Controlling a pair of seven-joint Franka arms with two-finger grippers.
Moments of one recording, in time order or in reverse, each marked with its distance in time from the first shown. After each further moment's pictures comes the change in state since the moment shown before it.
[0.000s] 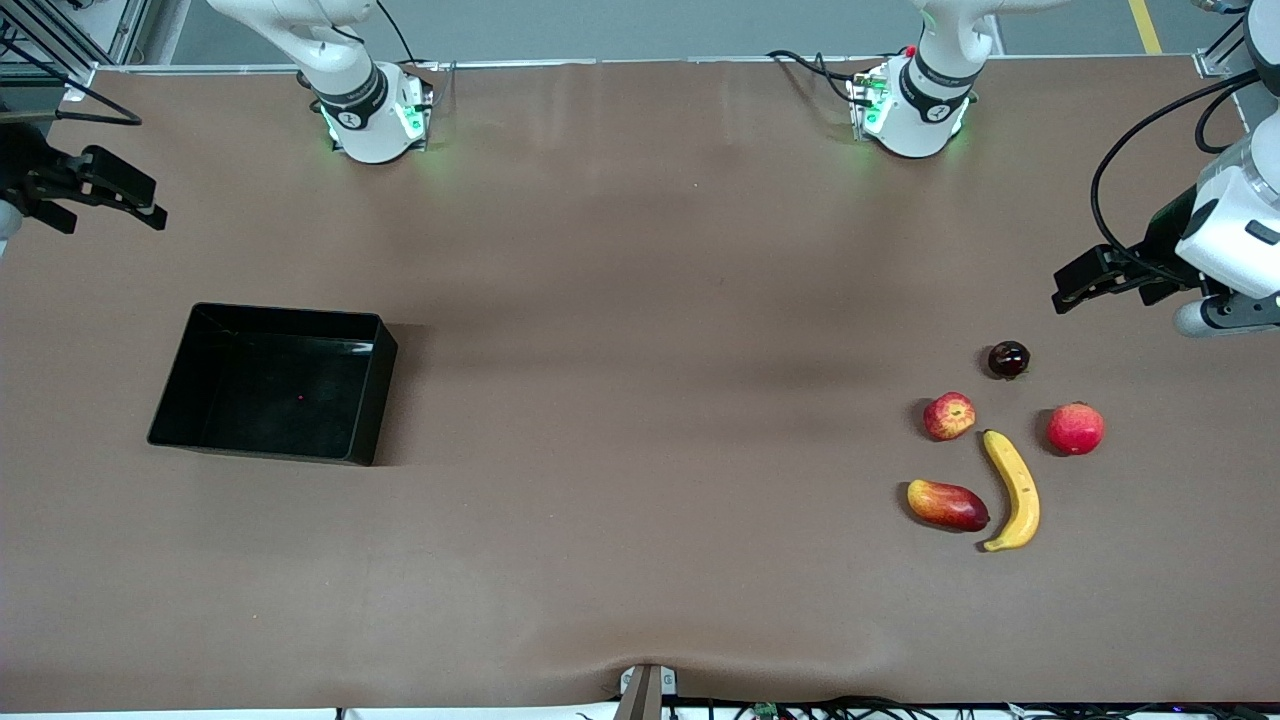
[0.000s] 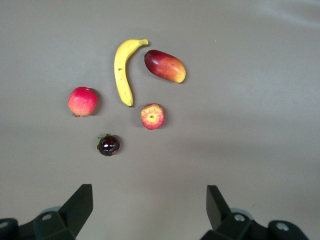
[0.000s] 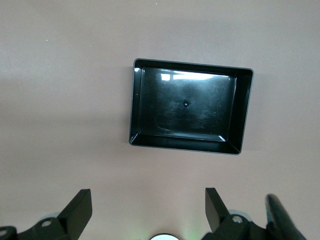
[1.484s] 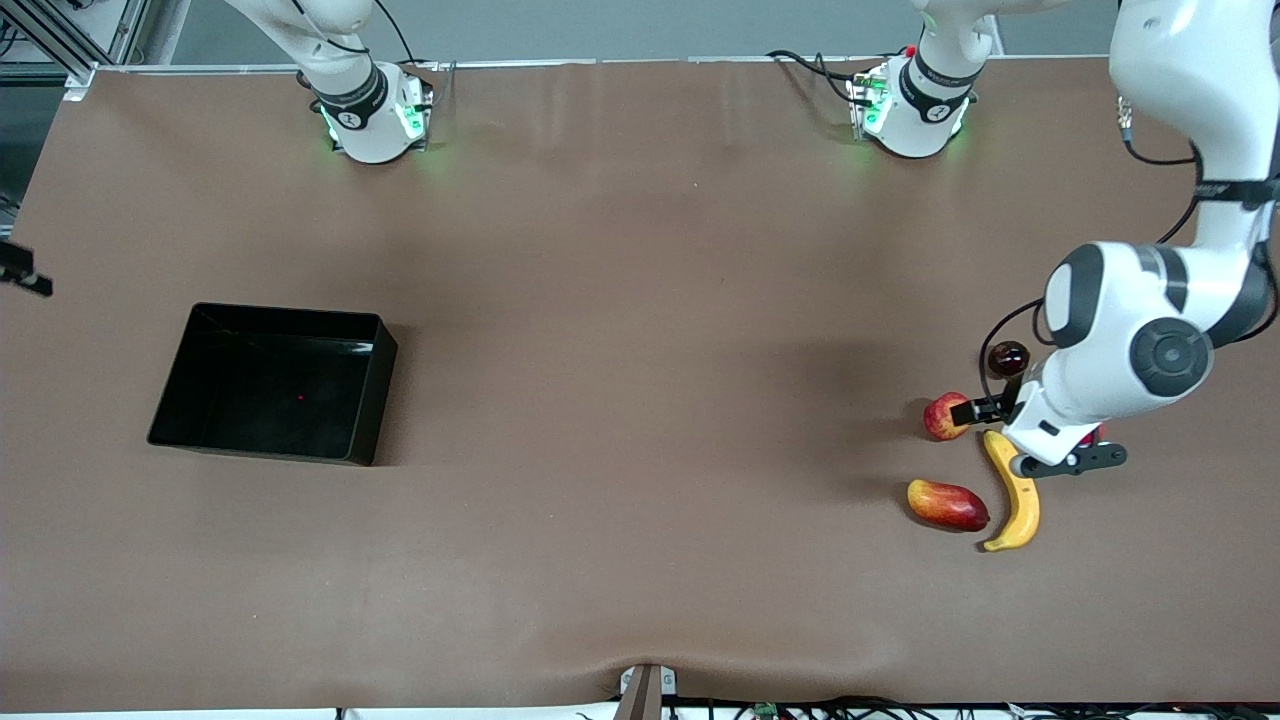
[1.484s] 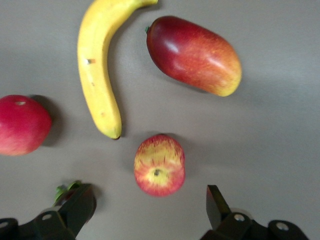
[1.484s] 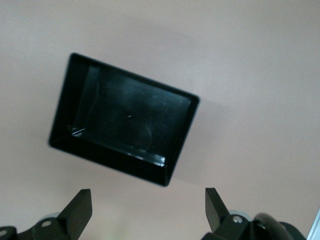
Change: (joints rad) left arm 0.022 0.375 -0.001 -0.264 0.102 0.518 -0.077; right arm -0.300 0.230 -0.019 0.034 -0.015 0.185 -0.576
